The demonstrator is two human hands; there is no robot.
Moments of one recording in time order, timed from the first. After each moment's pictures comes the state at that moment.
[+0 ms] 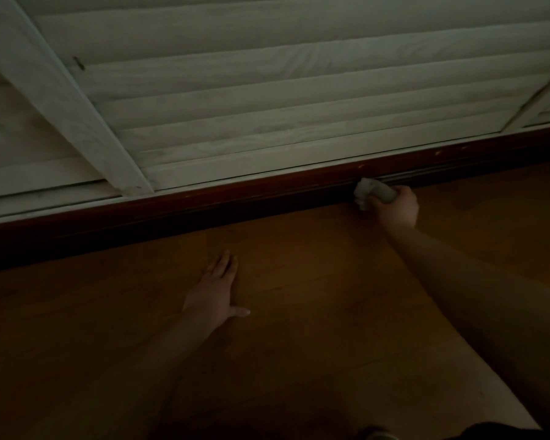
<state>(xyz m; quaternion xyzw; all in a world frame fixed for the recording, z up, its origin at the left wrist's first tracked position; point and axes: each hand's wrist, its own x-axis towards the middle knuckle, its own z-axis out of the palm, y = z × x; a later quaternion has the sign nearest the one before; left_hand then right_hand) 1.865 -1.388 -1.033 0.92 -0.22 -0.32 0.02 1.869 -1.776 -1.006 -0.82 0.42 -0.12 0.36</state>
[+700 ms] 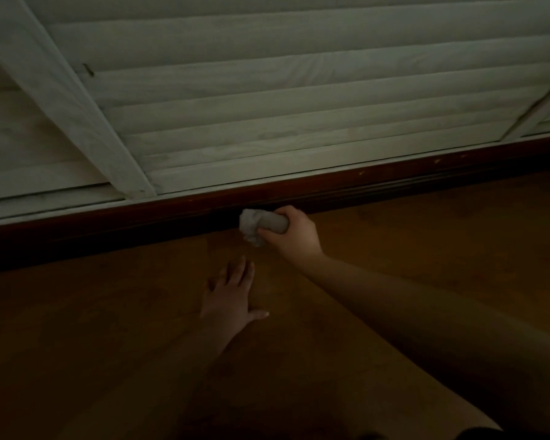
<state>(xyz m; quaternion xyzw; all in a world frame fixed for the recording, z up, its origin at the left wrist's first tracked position) 1.848 -1.416 -1.033 0.93 -0.22 -0.30 0.00 1.884 -1.599 -1.000 -0.88 0.15 -0.02 0.45</state>
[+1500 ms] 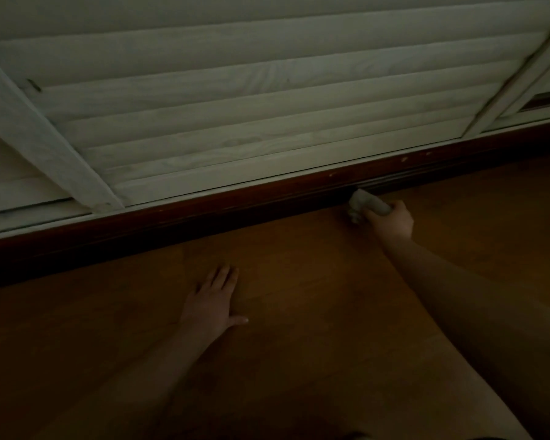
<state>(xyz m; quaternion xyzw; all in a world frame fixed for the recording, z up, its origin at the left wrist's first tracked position) 1.851 -1.428 -1.024 0.92 -0.25 -0.31 -0.02 1.835 -1.812 -1.003 -0.80 0.45 -0.12 0.38</state>
